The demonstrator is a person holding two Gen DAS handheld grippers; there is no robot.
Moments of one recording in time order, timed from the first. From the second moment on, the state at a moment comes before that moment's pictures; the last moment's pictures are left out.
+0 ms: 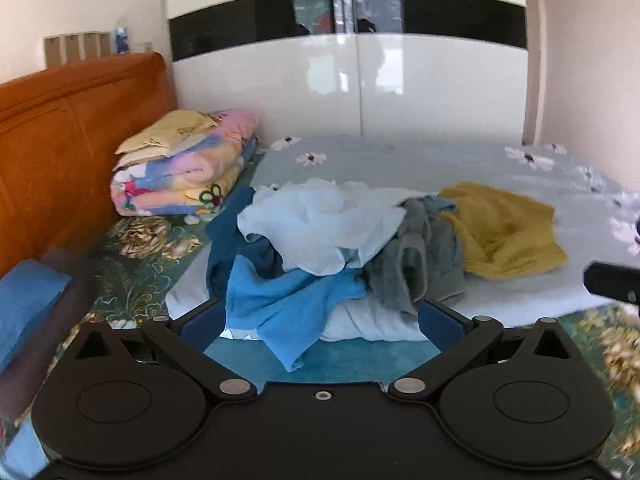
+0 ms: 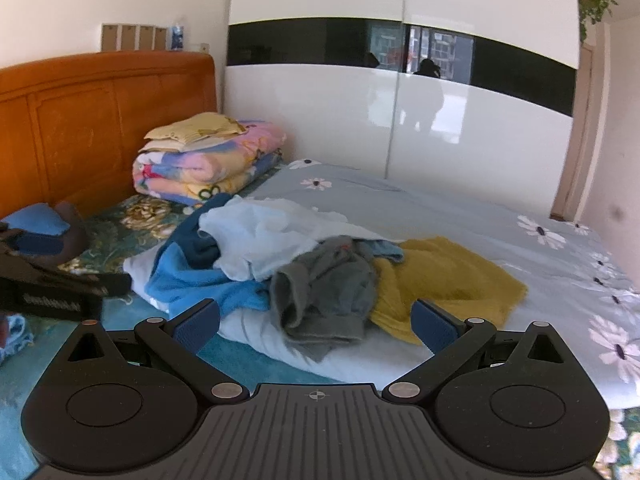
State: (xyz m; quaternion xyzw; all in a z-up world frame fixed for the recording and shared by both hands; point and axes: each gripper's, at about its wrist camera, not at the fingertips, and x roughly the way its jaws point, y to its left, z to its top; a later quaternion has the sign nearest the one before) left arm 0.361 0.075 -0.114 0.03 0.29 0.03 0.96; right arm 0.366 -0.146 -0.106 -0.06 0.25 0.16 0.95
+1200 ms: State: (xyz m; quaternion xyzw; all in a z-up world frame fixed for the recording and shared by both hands) left arm 0.451 0.225 -0.254 -0.04 0.31 0.09 0.95; right arm 0.570 0.047 -0.273 -0.18 0.26 0.15 0.94
